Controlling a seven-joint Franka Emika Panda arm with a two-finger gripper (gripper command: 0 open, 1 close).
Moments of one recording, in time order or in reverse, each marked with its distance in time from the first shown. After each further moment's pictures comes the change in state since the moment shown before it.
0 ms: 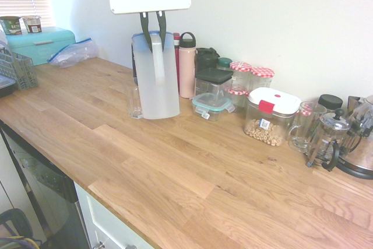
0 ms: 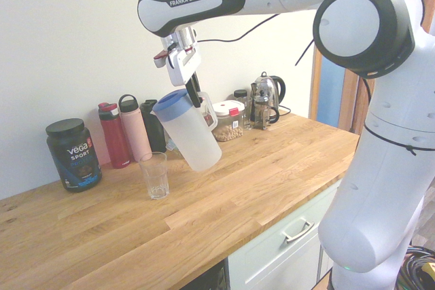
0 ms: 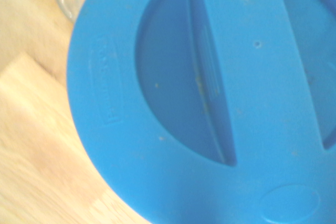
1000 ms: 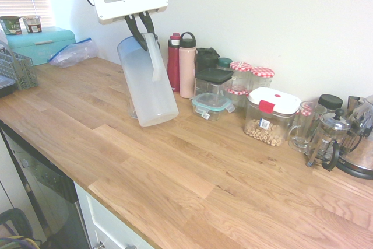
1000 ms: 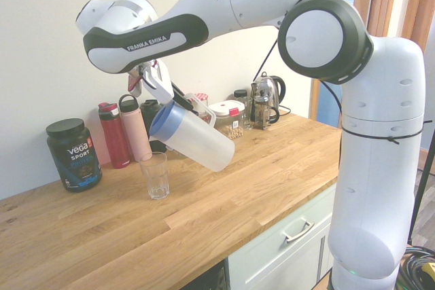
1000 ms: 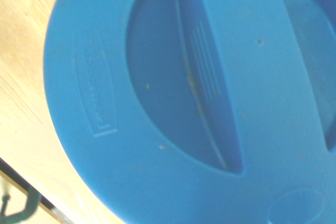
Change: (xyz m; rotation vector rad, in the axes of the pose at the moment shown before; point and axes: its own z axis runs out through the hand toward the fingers) arm 0.003 -0.104 0.007 -0.448 -0.099 -0.289
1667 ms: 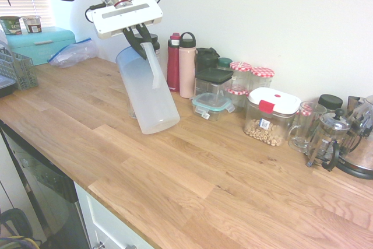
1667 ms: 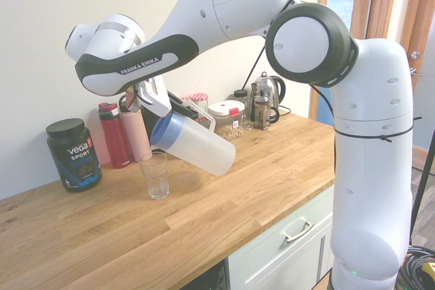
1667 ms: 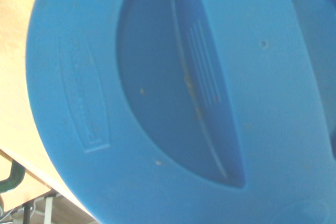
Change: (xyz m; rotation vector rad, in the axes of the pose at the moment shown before) arm 0.015 -0.030 0.022 -0.103 -0.070 -0.010
